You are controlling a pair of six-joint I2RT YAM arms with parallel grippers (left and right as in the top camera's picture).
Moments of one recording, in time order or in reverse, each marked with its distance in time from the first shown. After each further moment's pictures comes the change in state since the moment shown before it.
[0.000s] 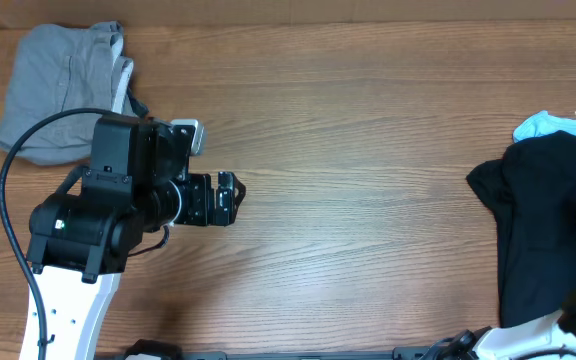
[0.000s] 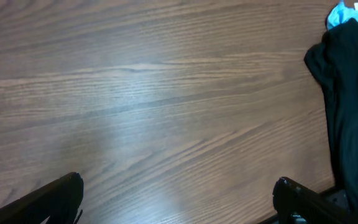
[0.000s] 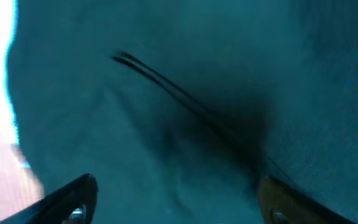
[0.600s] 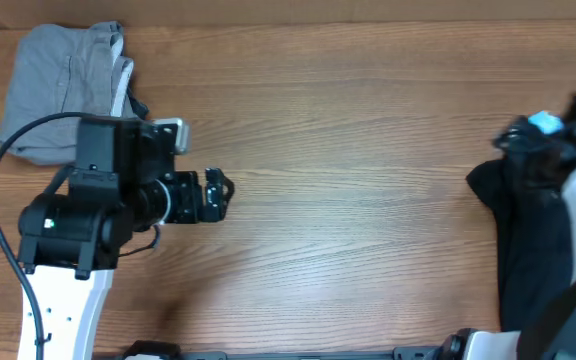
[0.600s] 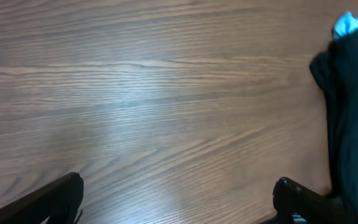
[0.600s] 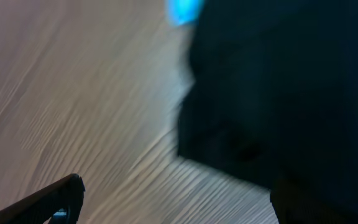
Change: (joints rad) left arm 0.053 0.000 -0.003 -0.026 0.021 0.000; right arm 0.404 -0.240 -0.002 -0.094 0.079 -0.101
